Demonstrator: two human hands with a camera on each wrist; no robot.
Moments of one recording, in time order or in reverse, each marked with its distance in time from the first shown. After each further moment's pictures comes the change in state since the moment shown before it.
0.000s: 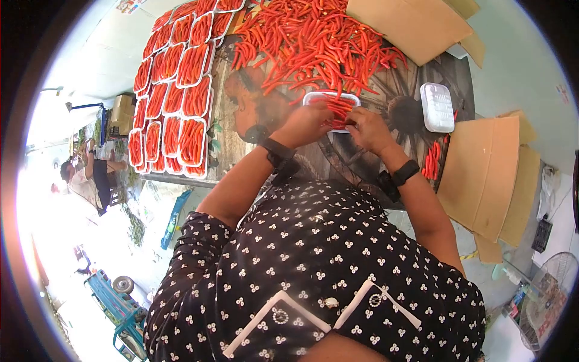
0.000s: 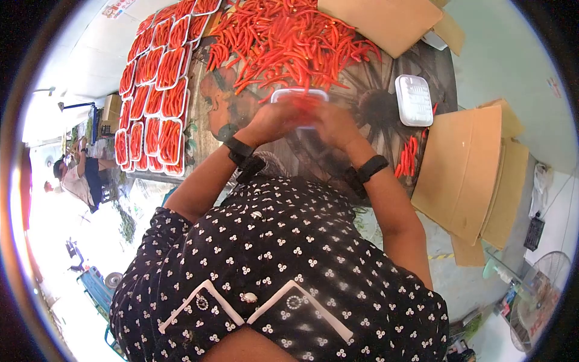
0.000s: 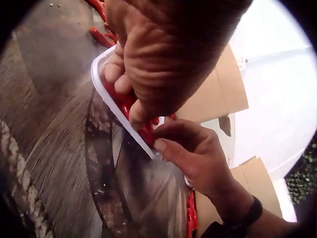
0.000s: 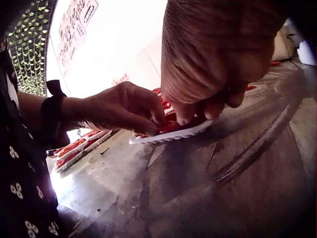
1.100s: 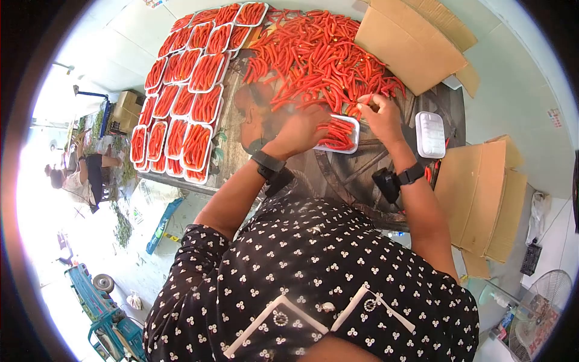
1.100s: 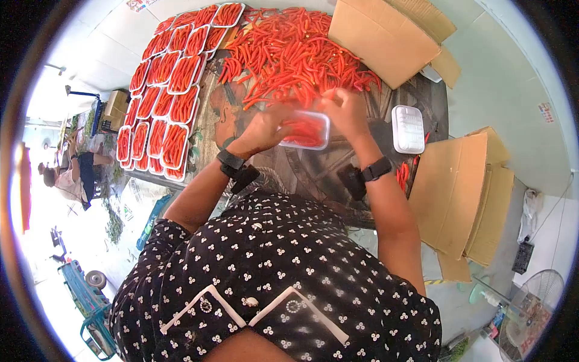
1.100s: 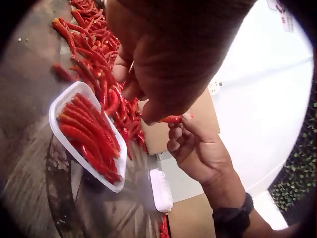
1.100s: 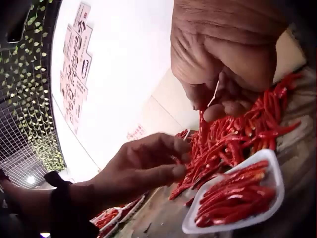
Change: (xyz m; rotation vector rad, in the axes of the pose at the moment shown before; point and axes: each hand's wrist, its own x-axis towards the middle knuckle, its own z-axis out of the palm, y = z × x) left_hand 0.008 0.019 -0.046 -0.039 0.126 -0.122; right_hand 0.058 0.005 -0.043 0.232 0.240 0.216
